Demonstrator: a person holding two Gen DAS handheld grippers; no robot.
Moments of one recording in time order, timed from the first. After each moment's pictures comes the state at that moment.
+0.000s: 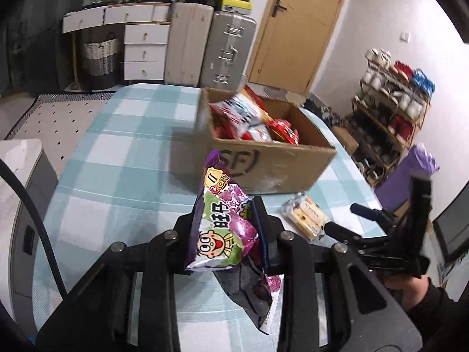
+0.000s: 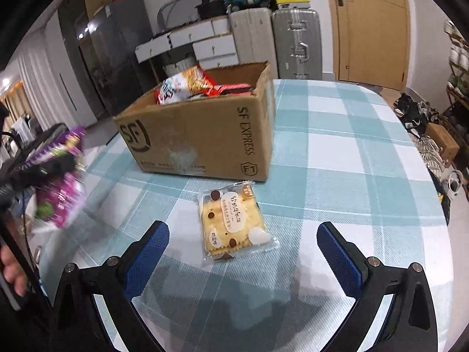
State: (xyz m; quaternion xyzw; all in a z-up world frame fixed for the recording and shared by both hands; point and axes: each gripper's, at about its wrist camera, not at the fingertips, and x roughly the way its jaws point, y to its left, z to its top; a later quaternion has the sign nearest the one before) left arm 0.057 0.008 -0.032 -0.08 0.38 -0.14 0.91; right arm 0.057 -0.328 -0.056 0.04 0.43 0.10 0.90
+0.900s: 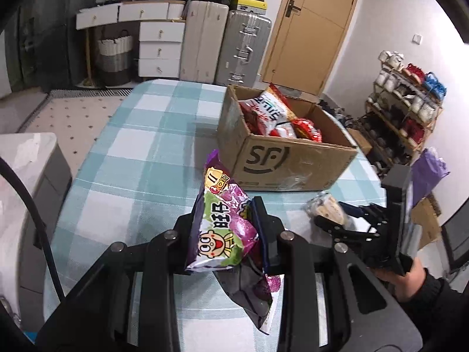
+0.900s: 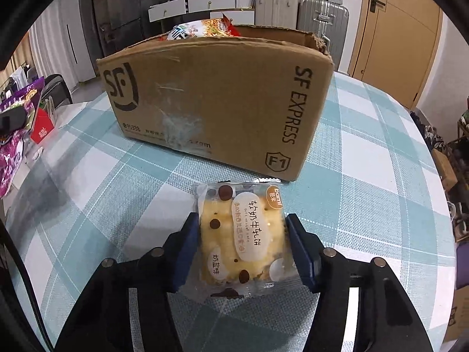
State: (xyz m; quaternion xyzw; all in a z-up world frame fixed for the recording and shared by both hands) left arm 0.057 0.024 -0.041 -0.07 0.39 -0.11 0.91; right arm 0.092 -0.290 -0.097 -0.05 0.46 0.10 0.88
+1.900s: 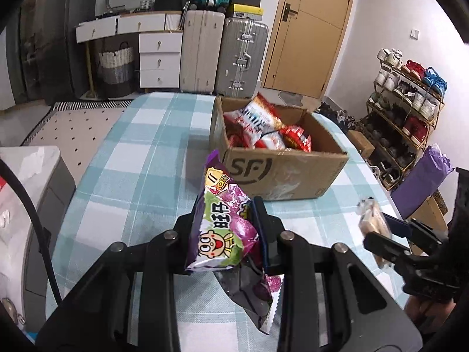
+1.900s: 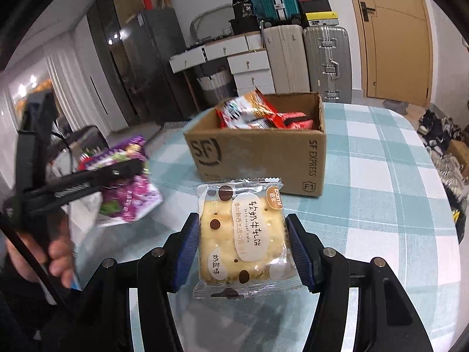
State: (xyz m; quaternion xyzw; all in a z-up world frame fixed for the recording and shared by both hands) left arm 0.054 -0.003 -0.021 -0.05 0.37 -0.10 0.92; right arm 0.013 -0.296 0.004 0.07 0.38 0.17 0.90
